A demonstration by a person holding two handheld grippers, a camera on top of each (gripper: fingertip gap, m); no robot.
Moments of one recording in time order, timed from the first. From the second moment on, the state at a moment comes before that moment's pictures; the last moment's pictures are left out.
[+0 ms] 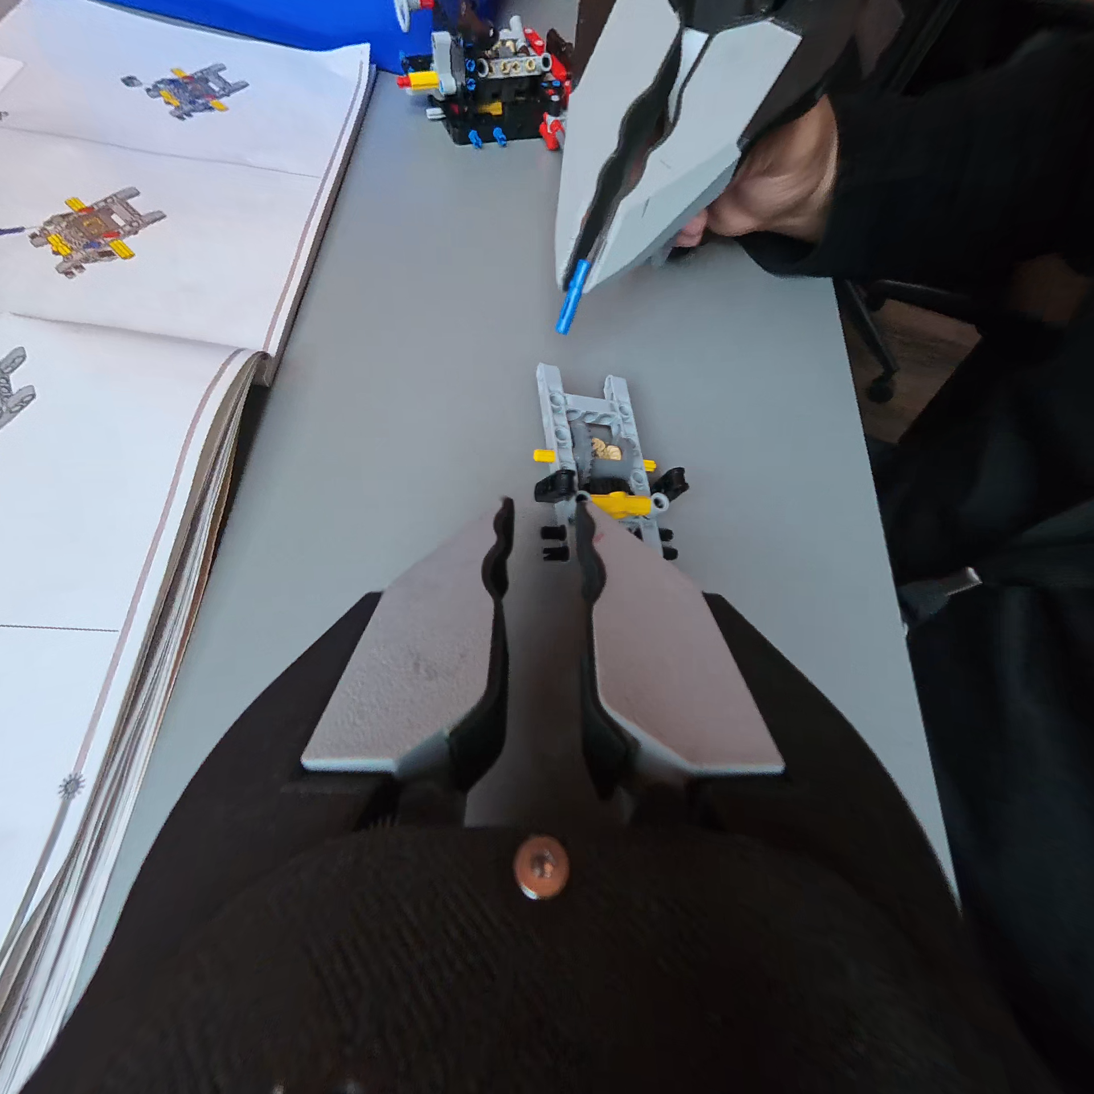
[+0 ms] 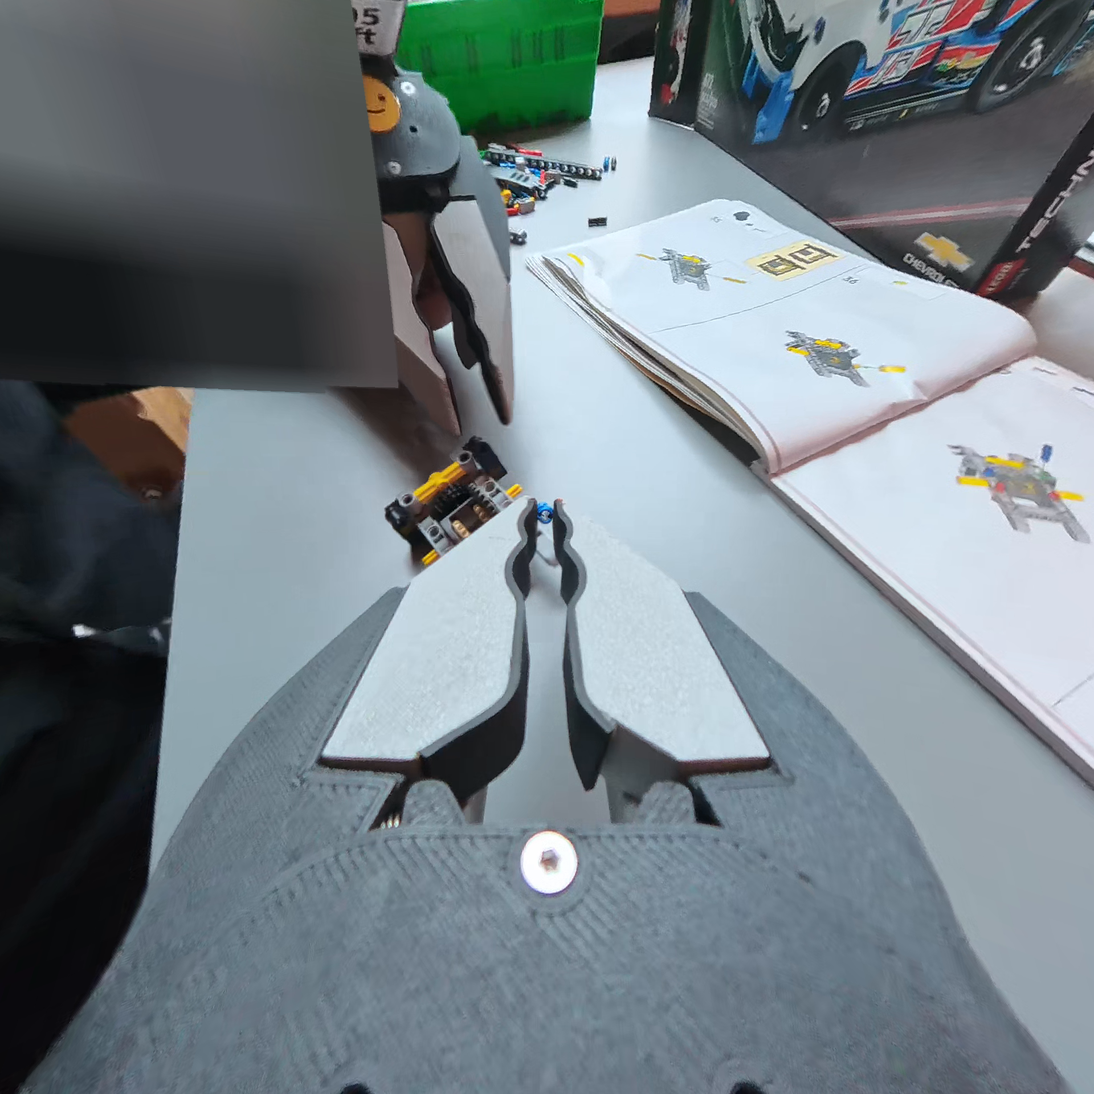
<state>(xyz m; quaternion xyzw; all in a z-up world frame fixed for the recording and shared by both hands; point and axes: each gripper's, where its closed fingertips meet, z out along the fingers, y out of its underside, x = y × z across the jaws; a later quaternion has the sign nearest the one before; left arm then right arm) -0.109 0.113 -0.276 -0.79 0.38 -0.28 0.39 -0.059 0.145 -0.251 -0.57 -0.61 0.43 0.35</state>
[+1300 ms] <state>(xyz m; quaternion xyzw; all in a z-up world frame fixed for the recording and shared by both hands) -0.111 0.113 -0.271 -0.78 0.36 -0.35 0.37 -0.055 0.159 -0.245 -0.56 -0.59 0.45 0.37</state>
